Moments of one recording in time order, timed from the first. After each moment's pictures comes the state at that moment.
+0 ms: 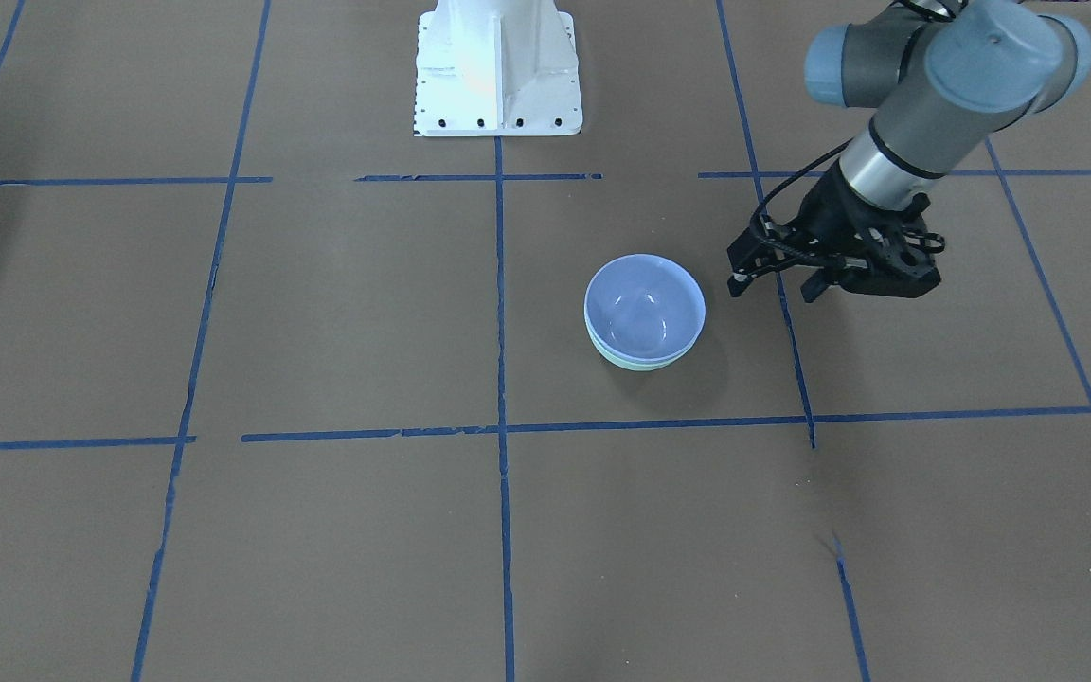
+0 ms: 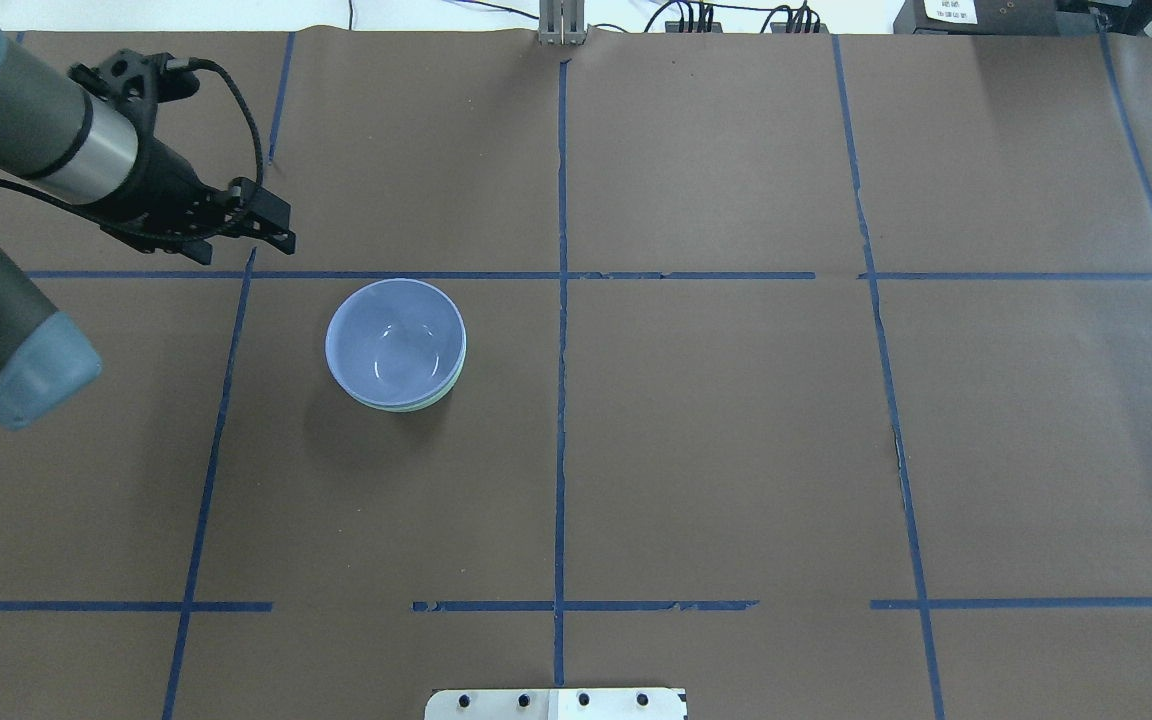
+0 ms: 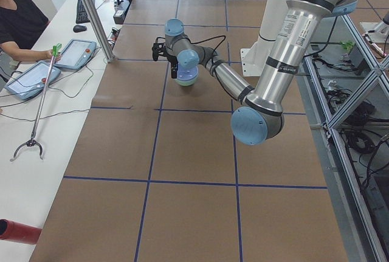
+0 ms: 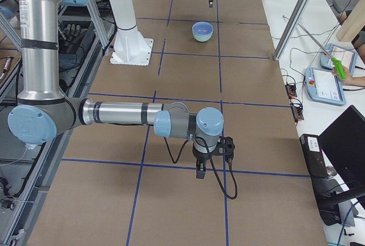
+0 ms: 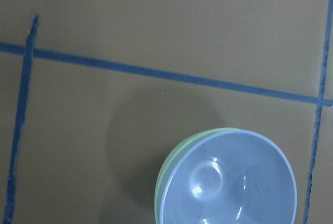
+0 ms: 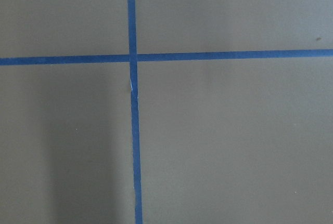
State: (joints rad) left arm -0.95 -1.92 -1.85 -1.80 -2.22 -0.96; right arm 1.58 -1.62 1.64 -1.63 2.28 0.02
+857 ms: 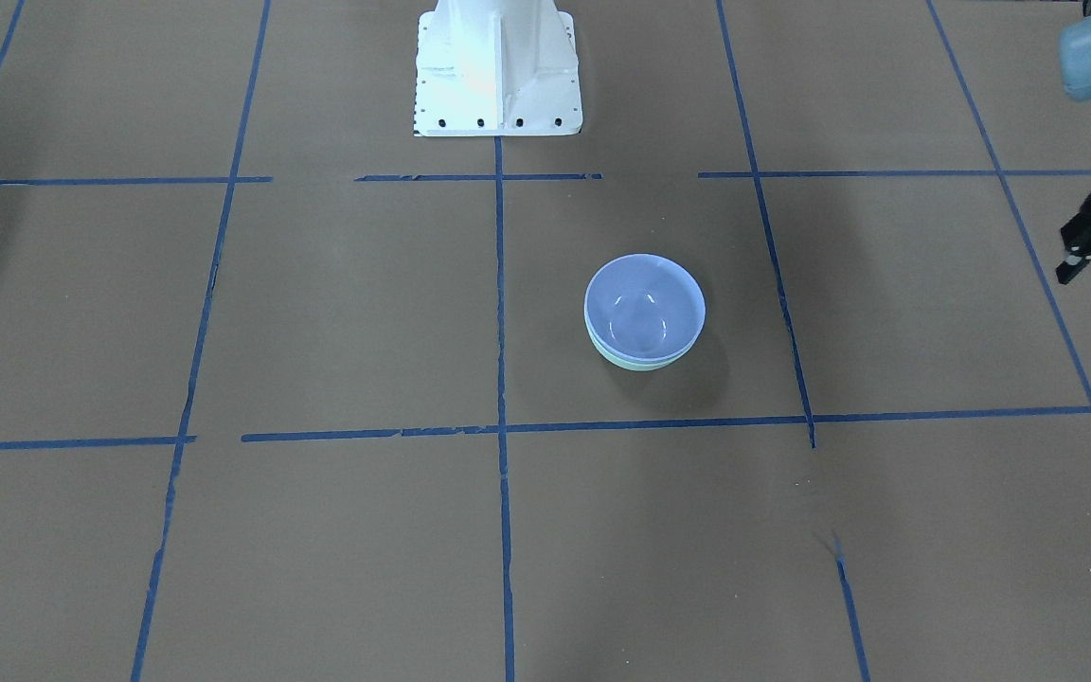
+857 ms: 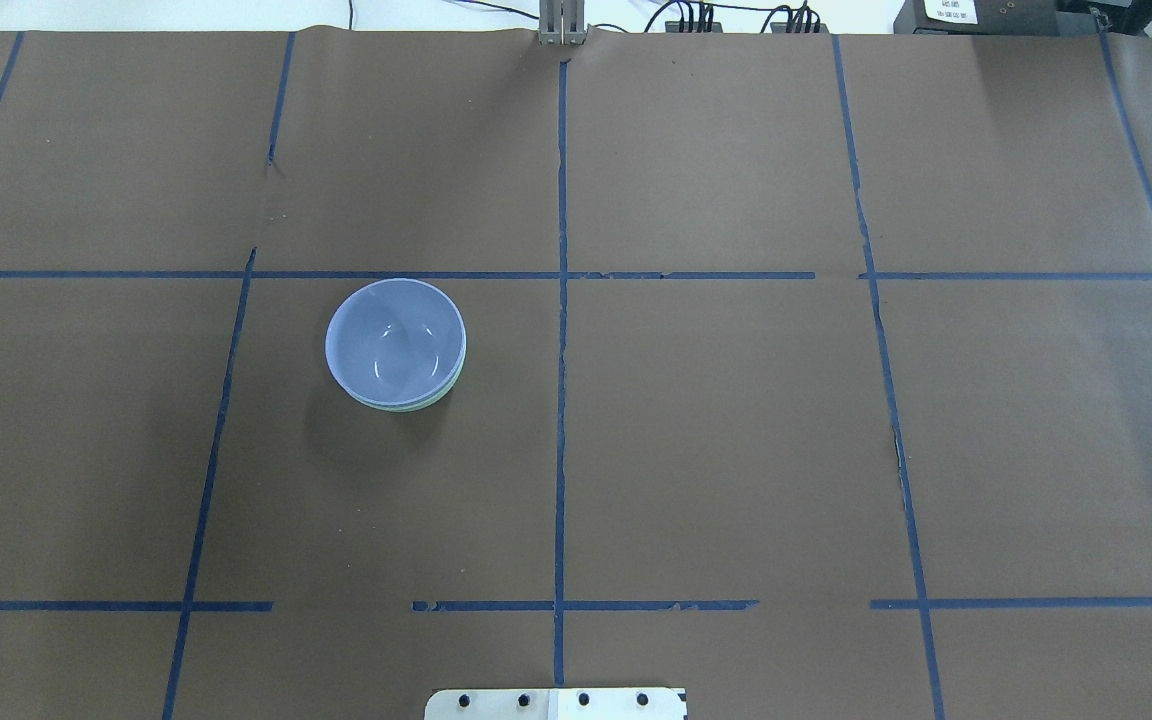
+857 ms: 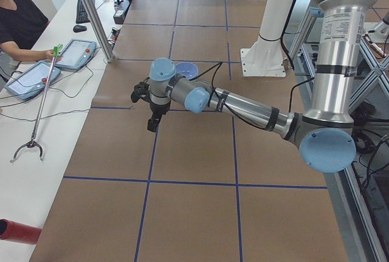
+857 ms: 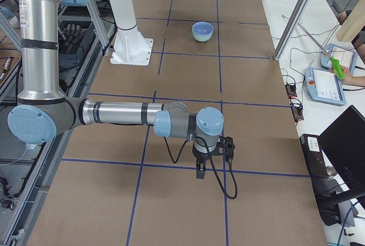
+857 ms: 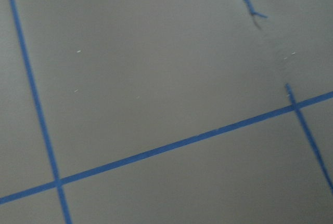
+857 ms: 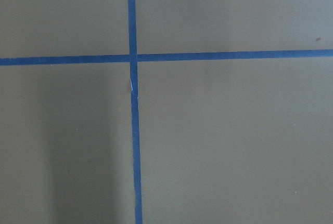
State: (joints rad) left arm -1.38 -1.59 -1.80 -1.76 -2.29 -0.14; right arm 1.58 -1.62 1.64 -1.63 2.28 0.02
